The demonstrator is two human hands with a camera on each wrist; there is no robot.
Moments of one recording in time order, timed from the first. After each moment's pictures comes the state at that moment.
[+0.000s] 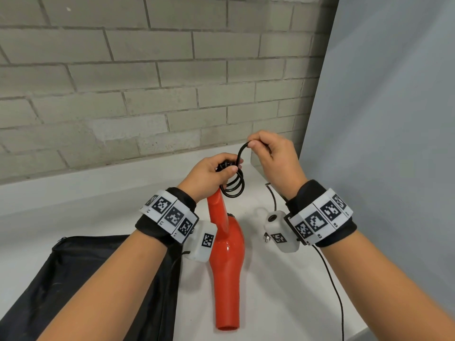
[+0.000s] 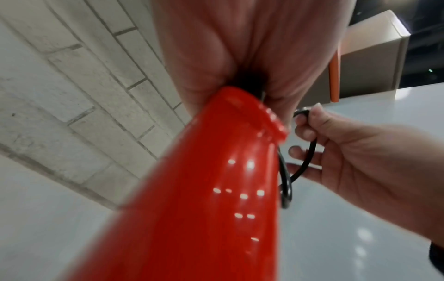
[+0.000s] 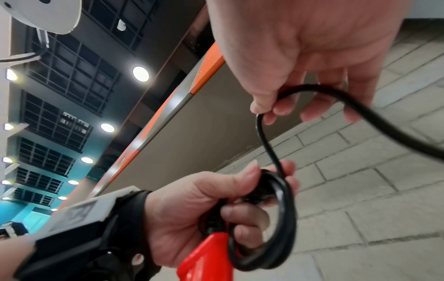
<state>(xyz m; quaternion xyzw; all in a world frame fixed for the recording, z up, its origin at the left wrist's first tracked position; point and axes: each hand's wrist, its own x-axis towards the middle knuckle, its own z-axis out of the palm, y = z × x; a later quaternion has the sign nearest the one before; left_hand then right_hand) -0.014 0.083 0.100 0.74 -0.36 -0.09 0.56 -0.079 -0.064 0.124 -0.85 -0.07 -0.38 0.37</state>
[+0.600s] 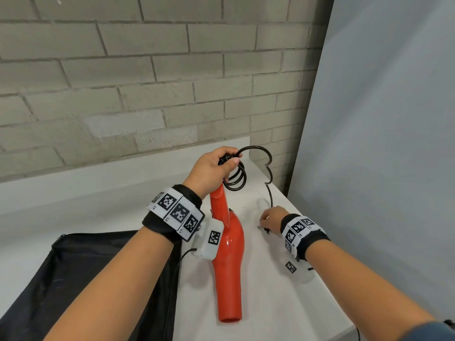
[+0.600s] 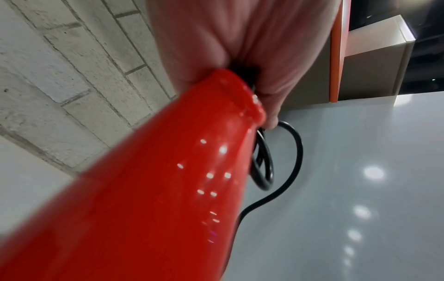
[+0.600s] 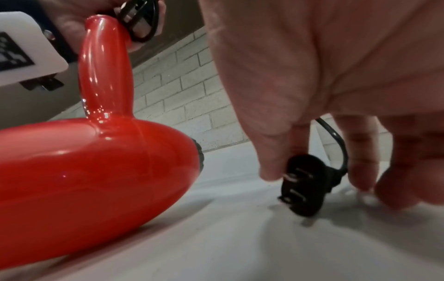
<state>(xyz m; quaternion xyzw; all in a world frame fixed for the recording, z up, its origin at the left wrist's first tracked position) -0.017 0.071 0.094 0.75 -0.31 -0.06 0.58 -0.070 -0.103 -0.024 -0.94 0.23 0.15 0.20</state>
